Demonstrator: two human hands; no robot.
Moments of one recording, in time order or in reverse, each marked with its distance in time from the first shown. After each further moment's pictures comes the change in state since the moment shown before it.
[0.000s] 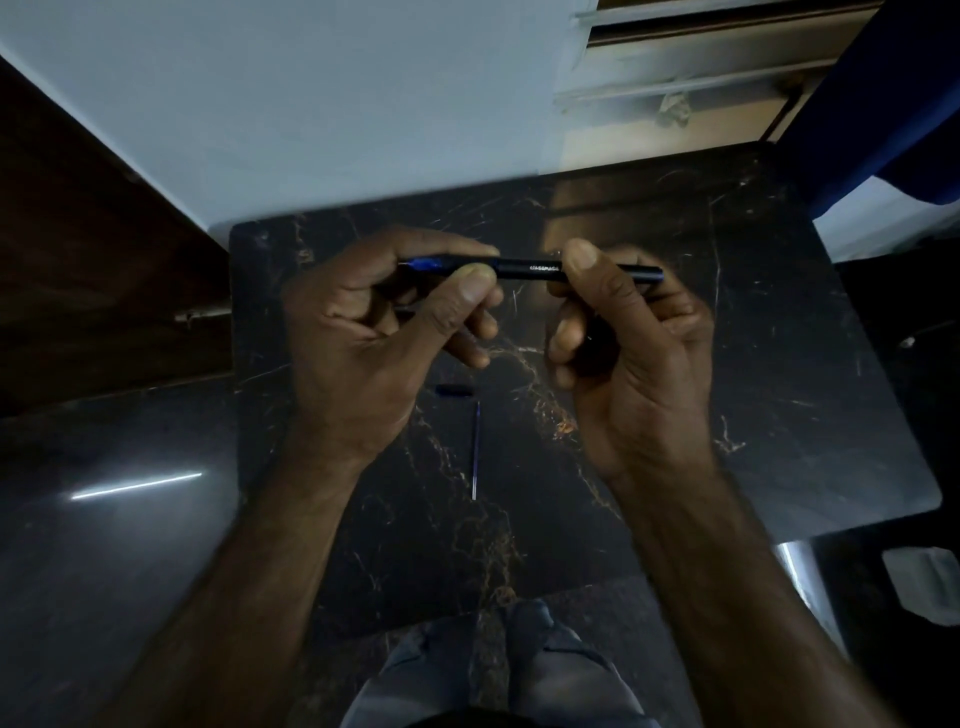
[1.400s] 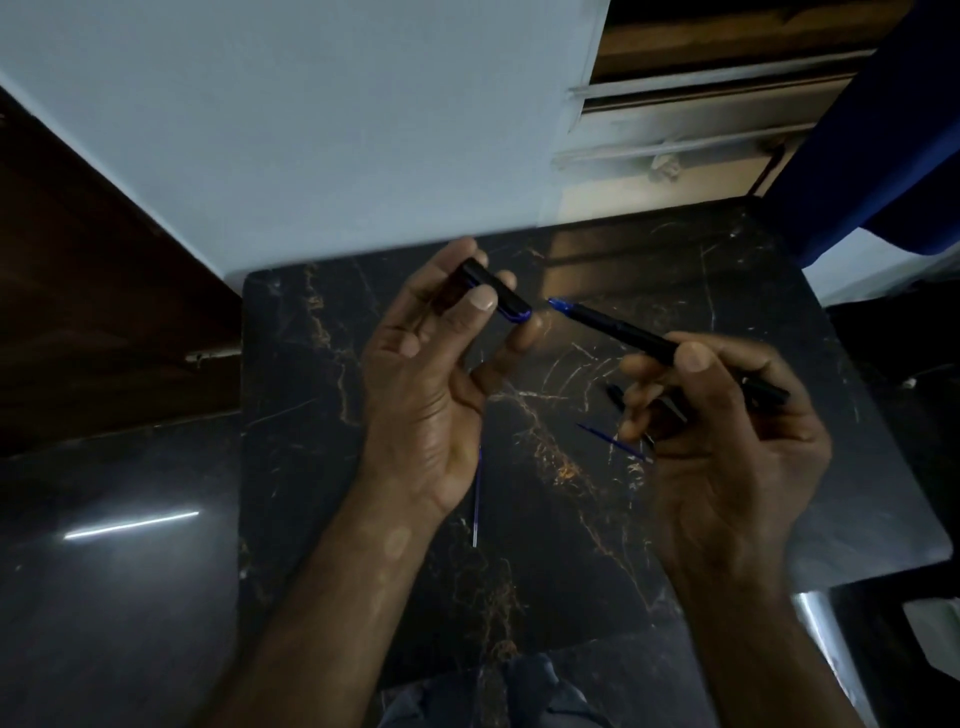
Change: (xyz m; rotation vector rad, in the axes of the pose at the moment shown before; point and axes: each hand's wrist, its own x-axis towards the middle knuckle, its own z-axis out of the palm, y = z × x) left_hand 0.012 0.008 0.045 -0.790 0.349 -0.515; right_hand -0.022 -0.017 -0.035 -0.106 0.142 -0.296
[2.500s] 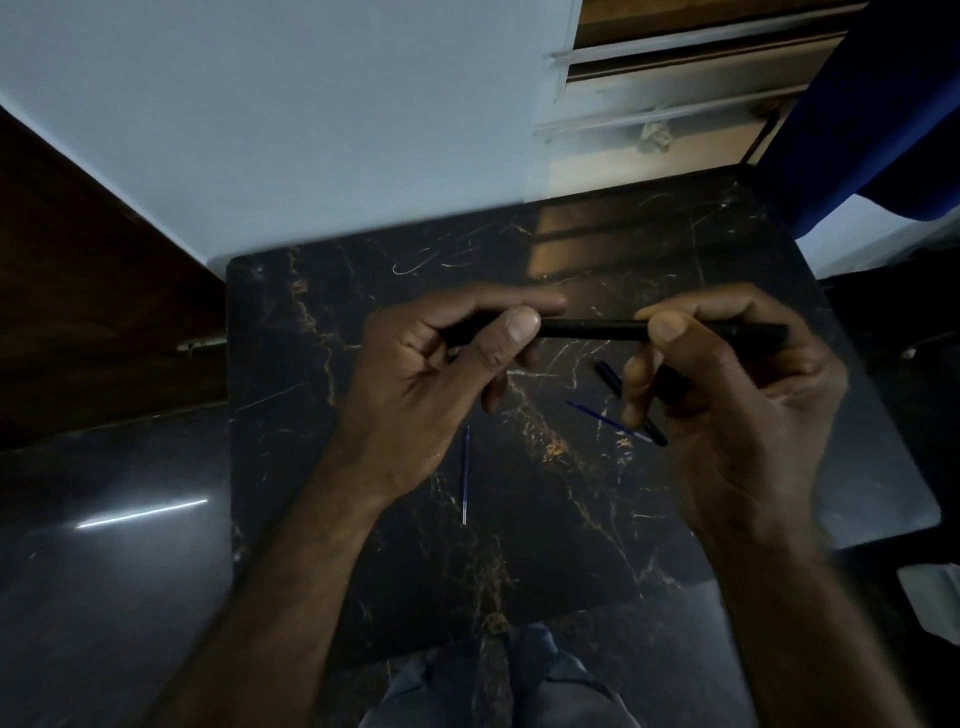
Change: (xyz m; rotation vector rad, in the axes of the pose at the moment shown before) left_hand -0.005 0.003 -0.011 0.825 -0.409 0.218; right_hand 0.014 -0.024 -0.013 -0.135 -0.153 0.019
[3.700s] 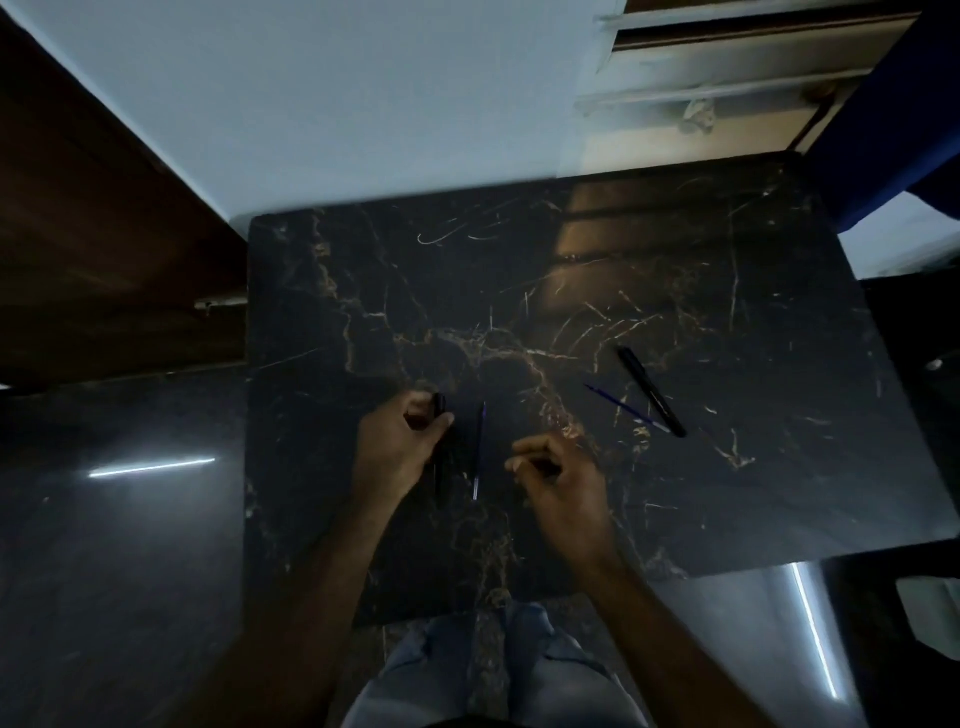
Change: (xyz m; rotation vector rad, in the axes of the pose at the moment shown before) left_hand -0.098 -0.198 -0.045 0.572 0.355 -0.689; right_hand -0.097 0.200 -0.018 -0.613 -0.142 0.536
